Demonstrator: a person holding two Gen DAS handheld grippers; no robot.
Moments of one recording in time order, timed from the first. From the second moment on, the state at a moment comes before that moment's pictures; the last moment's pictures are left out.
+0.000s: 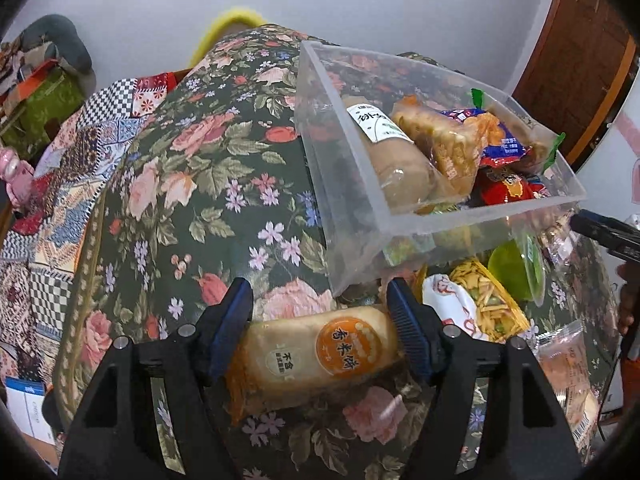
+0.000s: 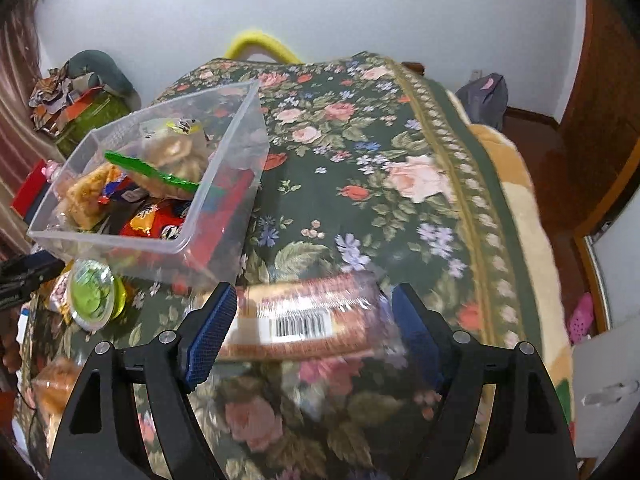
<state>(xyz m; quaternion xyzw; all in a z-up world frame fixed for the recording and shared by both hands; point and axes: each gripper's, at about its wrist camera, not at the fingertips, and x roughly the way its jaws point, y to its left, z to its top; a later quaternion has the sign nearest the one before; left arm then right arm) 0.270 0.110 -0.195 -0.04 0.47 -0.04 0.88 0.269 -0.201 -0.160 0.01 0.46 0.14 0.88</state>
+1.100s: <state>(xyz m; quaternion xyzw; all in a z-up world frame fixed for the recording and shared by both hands) 0.179 0.097 -0.193 0.01 0.47 -0.08 0.88 0.236 -0.153 -0.174 -0.11 0.49 0.23 0.84</state>
